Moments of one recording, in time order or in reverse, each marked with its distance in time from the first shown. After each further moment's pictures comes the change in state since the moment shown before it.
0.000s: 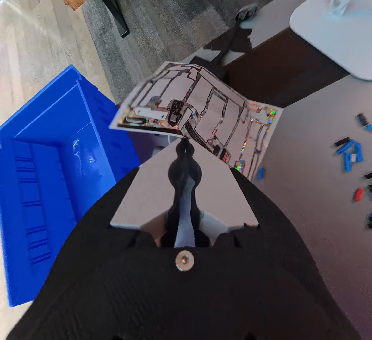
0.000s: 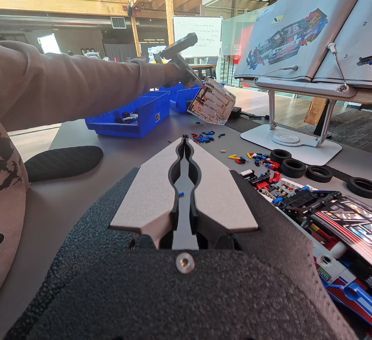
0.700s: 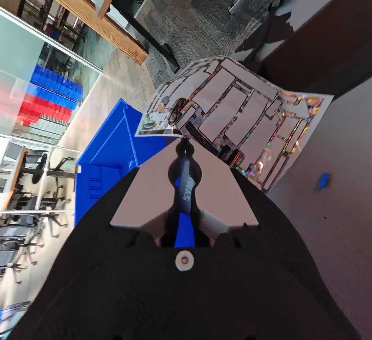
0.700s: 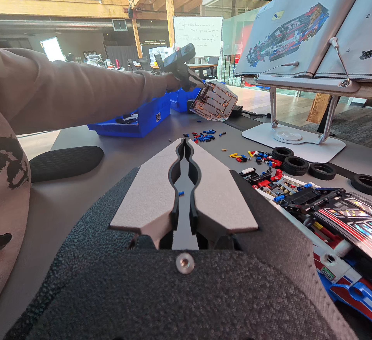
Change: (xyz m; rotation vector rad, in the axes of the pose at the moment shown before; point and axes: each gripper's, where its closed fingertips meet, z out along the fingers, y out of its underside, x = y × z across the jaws) left arm -0.022 0.000 0.014 0.125 -0.261 0.269; right arm 0.002 0.004 0.001 0.003 -0.005 0.018
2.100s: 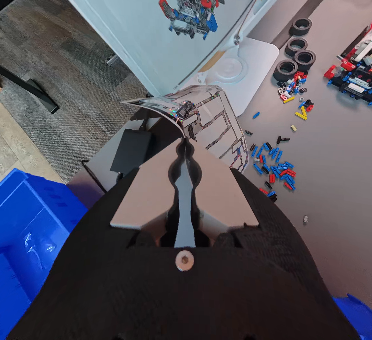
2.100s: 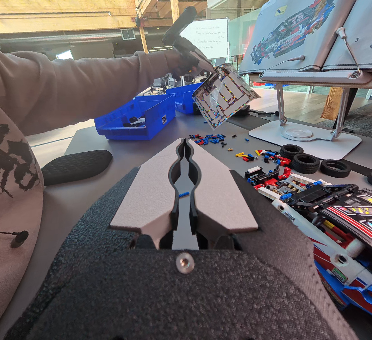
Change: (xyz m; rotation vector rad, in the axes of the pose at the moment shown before) left arm 0.052 -0.105 -0.083 0.179 0.634 -0.153; right arm 0.002 0.001 -0.002 0.017 -0.037 0.059
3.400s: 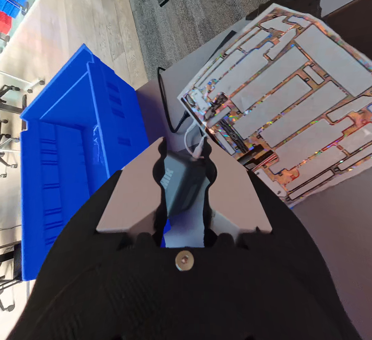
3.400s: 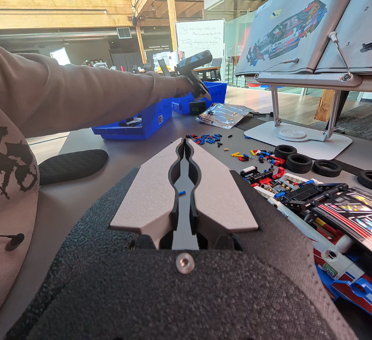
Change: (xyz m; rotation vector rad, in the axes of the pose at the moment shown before) left arm -0.102 0.121 0.042 -0.368 -0.609 -0.164; right arm 0.003 -0.001 -0.003 0.001 0.018 -0.017
